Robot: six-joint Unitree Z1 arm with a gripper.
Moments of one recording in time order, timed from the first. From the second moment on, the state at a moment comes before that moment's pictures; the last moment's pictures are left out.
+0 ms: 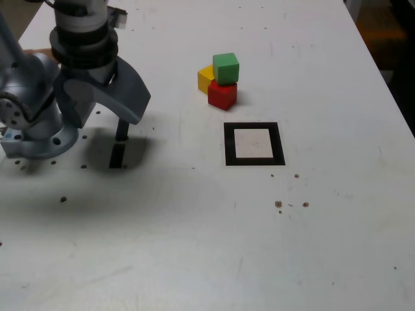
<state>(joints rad) -0.20 1.37 -0.70 1.07 0.04 -0.01</state>
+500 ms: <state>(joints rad) -0.18 1.33 -0.70 1.06 0.05 -0.01</state>
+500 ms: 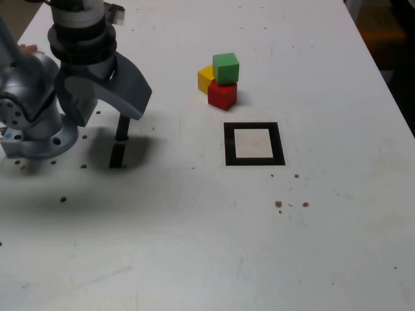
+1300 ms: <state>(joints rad) 0.07 1.65 -1.34 1.34 0.12 0.10</state>
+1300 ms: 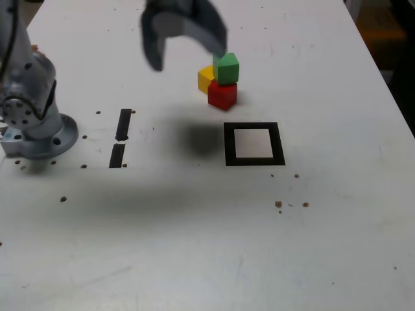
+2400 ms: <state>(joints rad) 0.25 1.93 -1.46 1.17 0.11 0.20</state>
